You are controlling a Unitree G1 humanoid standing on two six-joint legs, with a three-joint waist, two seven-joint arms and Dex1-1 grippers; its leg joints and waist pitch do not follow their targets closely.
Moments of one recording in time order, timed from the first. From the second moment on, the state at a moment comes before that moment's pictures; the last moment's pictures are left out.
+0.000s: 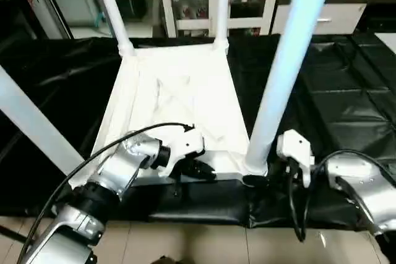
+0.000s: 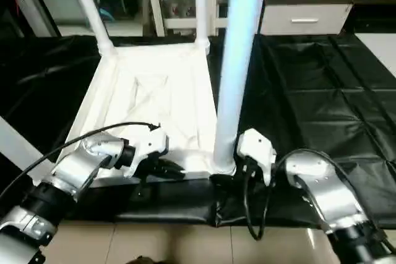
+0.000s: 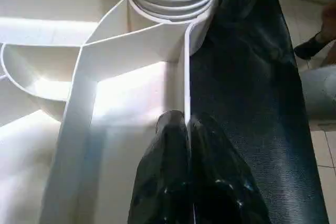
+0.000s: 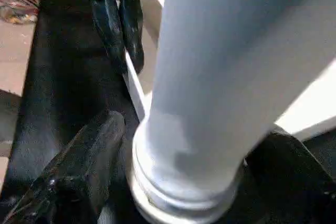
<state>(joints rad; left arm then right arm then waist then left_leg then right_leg) -0.54 0.33 -0.39 0.42 0.00 0.20 -1.25 -0.25 -0.60 0.21 0.12 0.20 0.17 1.09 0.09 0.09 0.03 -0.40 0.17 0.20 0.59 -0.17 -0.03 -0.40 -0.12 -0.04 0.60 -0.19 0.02</state>
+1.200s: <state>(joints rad) -0.63 0.17 -0.31 0.63 0.02 0.21 -0.94 -0.37 -0.28 0.09 0.34 0.10 0.24 0.53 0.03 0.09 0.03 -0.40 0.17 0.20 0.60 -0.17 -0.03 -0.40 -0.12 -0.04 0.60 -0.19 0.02</state>
